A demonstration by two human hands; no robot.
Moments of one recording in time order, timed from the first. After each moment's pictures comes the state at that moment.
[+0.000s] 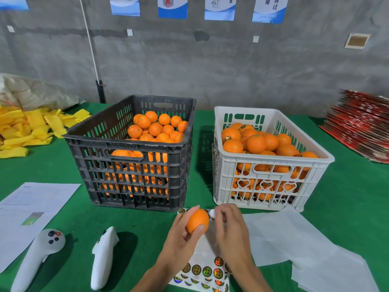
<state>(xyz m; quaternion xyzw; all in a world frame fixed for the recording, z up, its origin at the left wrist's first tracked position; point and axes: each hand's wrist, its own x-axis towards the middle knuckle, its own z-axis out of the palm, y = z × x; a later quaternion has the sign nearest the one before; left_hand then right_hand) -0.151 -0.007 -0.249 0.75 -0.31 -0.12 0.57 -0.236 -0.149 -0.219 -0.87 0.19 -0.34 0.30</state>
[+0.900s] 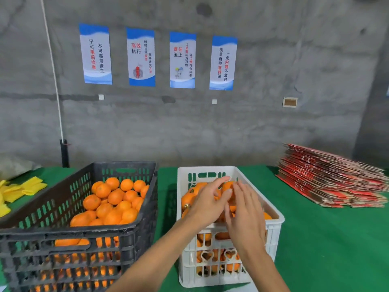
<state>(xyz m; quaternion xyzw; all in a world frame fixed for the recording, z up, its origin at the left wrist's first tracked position) -0.113 -0.222 -0.010 0.68 -0.51 -0.05 0.52 -0.223 -0.286 -0.040 -0.83 0.24 -0.50 0.05</state>
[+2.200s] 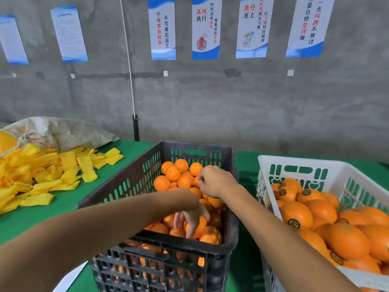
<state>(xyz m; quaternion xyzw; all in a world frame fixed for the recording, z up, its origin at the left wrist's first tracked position) 0.174 -0.106 -0.072 0.85 -0.34 -0.35 -0.21 0.114 -0.194 -0.019 -0.99 0.06 -0.07 0.07</state>
